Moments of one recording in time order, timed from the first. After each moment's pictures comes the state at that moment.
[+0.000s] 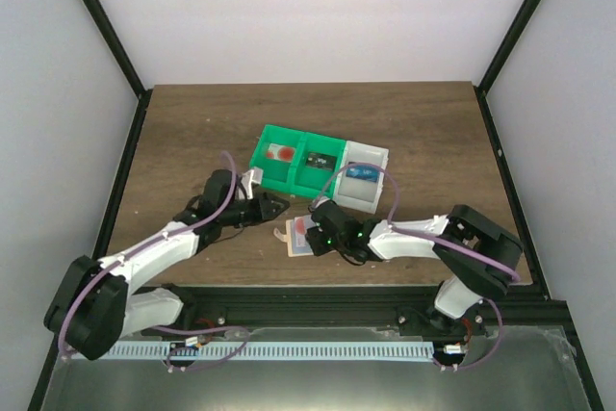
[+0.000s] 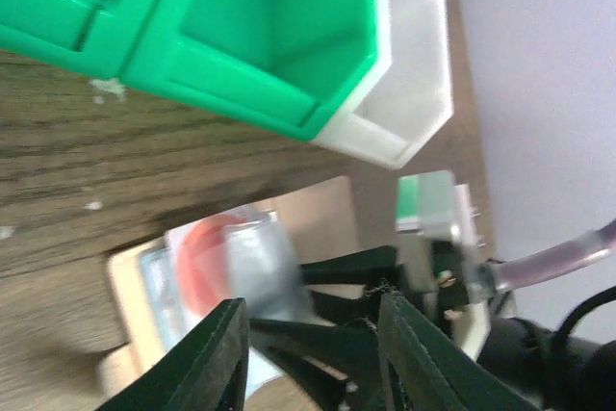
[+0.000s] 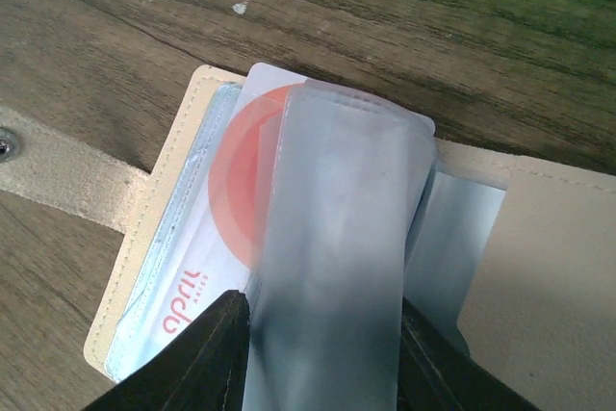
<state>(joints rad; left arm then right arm) -0.51 1.17 0.51 0.03 0.50 -0.80 0.98 1.58 0.67 0.02 0.07 0.54</state>
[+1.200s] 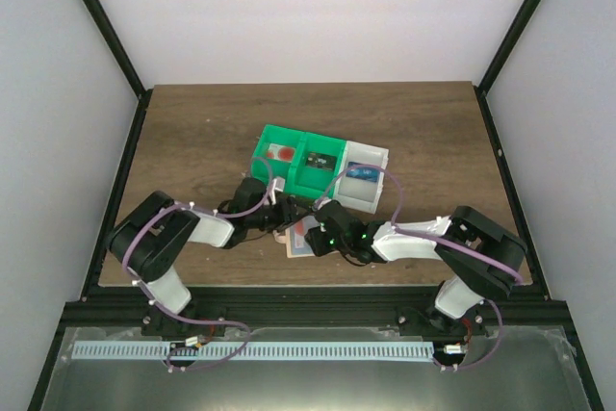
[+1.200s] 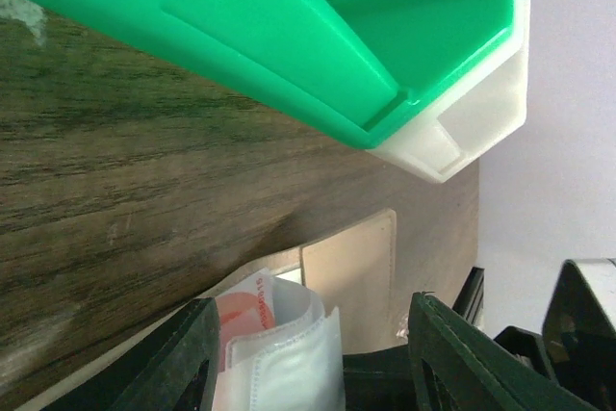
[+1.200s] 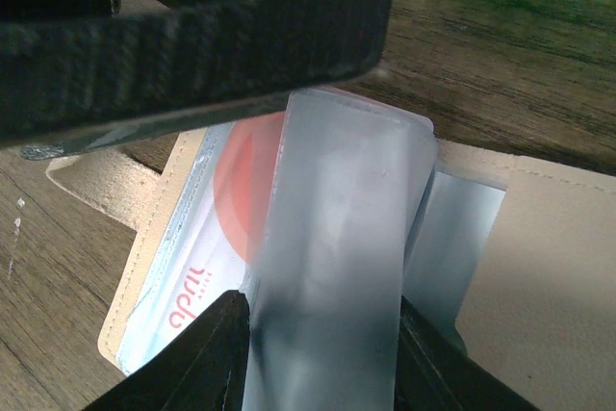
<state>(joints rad) -0.60 1.68 0.50 0.61 0.54 -1.03 0.97 1.56 0.62 0.09 0.02 0.56</state>
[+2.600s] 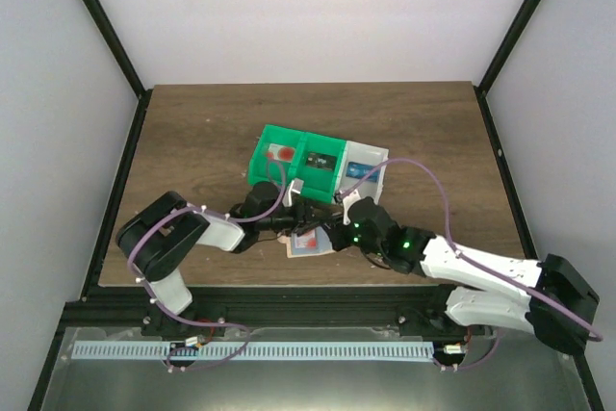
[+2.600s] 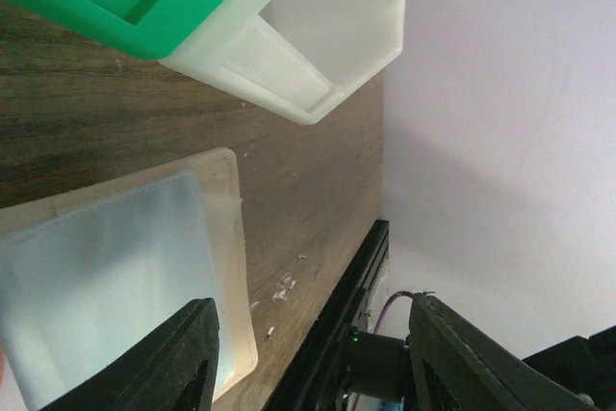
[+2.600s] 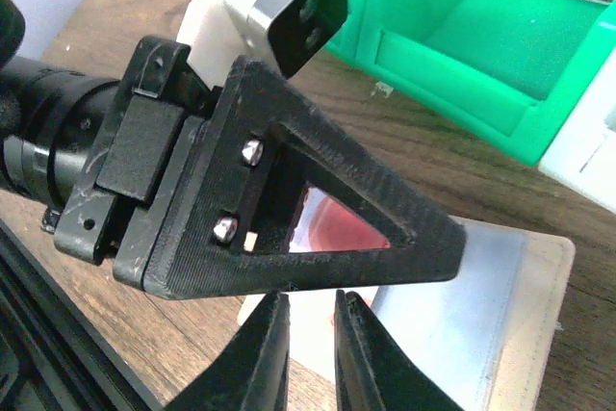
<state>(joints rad) -0.72 1.72 0.53 0.82 0.61 -1.26 0.97 1.07 0.55 -0.07 0.08 0.55</state>
